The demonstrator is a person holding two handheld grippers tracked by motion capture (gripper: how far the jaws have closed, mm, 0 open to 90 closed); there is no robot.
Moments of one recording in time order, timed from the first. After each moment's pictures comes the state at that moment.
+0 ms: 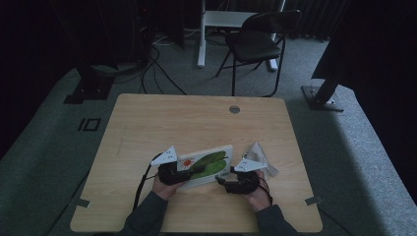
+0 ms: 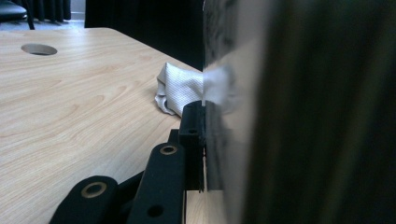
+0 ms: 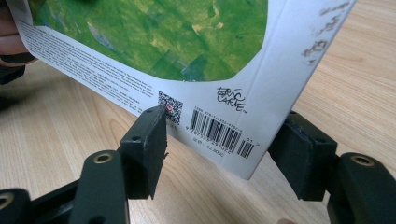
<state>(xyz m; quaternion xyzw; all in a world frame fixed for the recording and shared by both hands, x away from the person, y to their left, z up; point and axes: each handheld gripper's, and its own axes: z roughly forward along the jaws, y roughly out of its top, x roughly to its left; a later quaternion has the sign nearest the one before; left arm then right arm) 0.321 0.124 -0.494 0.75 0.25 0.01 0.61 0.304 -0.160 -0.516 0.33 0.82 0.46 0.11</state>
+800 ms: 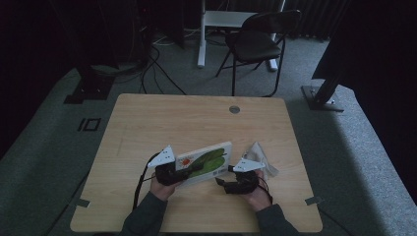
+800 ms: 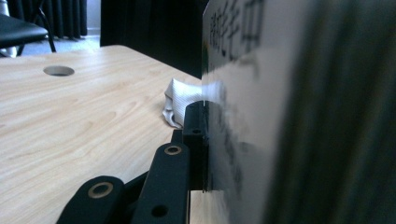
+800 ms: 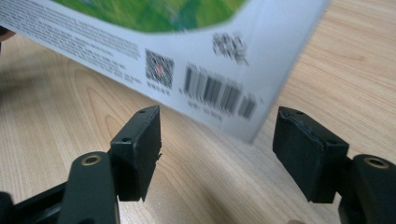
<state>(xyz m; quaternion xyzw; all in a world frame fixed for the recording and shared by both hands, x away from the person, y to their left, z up) 0.311 0.131 -0.475 0.74 0.25 0.05 0.62 0.305 -0.158 -0.517 0.32 0.82 0.46 0.12</state>
